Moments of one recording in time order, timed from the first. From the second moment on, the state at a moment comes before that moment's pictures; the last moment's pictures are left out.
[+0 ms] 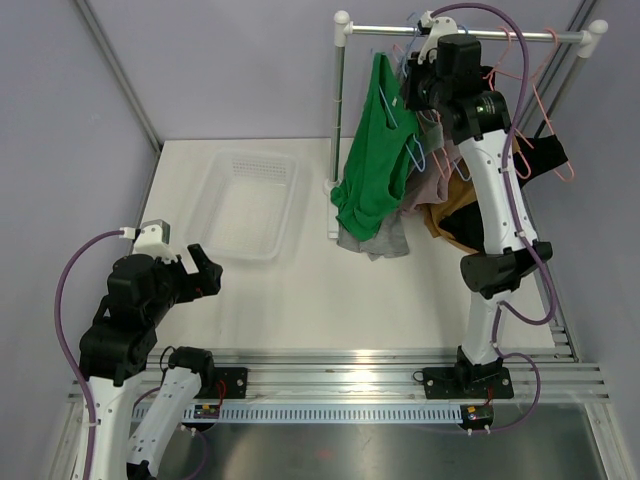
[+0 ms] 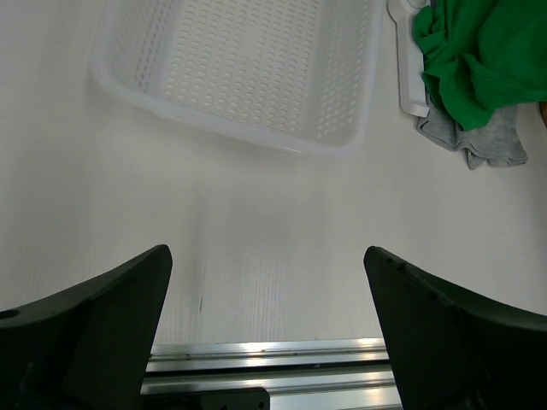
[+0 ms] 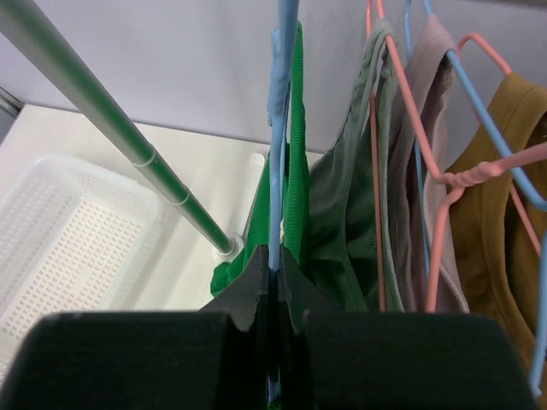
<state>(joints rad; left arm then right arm) -0.16 0.49 0.99 -1.01 -0.01 -0.33 0.30 2.00 2.54 -0.87 0.01 0.10</state>
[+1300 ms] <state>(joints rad) -0.74 0.88 1.30 -0.61 0.10 -0.39 0.30 0.83 1.86 -1.15 -0.38 0.28</state>
